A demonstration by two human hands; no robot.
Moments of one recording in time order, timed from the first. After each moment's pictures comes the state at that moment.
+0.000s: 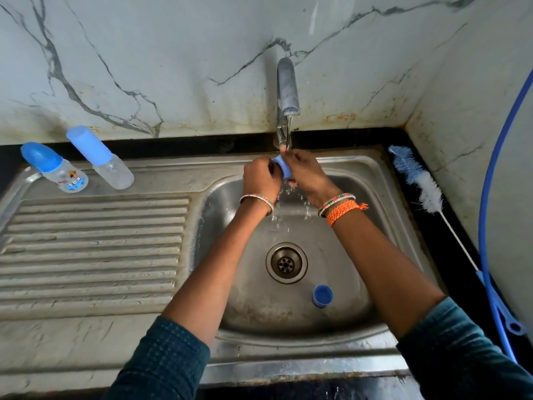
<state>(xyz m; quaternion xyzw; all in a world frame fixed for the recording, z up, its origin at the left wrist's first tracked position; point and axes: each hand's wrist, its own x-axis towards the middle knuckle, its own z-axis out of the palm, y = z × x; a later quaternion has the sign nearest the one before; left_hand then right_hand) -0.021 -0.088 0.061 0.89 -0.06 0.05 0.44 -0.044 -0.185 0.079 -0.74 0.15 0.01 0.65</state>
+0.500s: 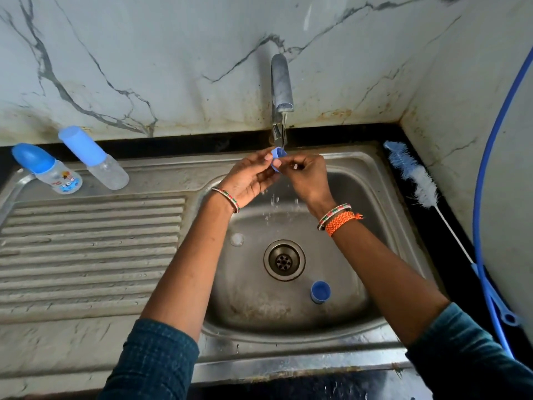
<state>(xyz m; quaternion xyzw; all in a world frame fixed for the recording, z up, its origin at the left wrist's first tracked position) -0.008 -0.057 0.061 0.49 -0.03 -0.33 0.81 -0.060 -0.186 0.062 -0.76 0.11 -0.16 0.62</state>
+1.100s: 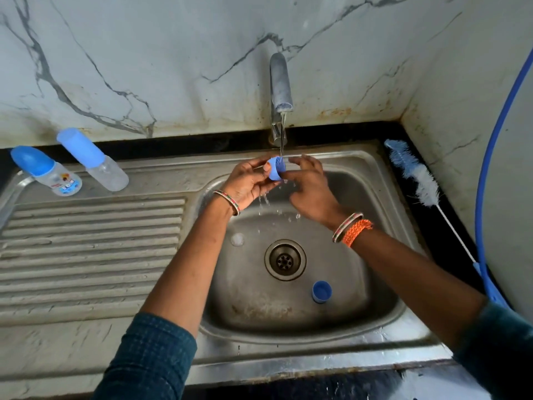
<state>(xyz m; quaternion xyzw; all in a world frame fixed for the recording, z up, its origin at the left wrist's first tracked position) -0.008 -0.057 0.051 0.52 -0.03 -0.31 0.80 -0.080 -0.205 0.054 -0.95 0.01 -0.04 0.32</state>
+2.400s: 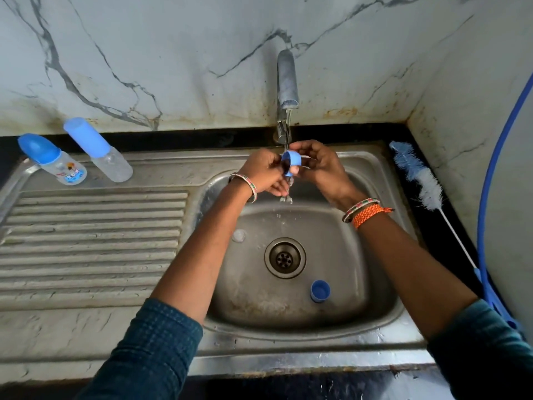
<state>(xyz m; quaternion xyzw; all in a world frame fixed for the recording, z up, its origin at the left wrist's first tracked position) -0.014 -0.077 0.077 0.80 -0.14 -0.25 0.52 -0.062 -0.224 0.066 -0.71 -0.01 -0.03 0.70</state>
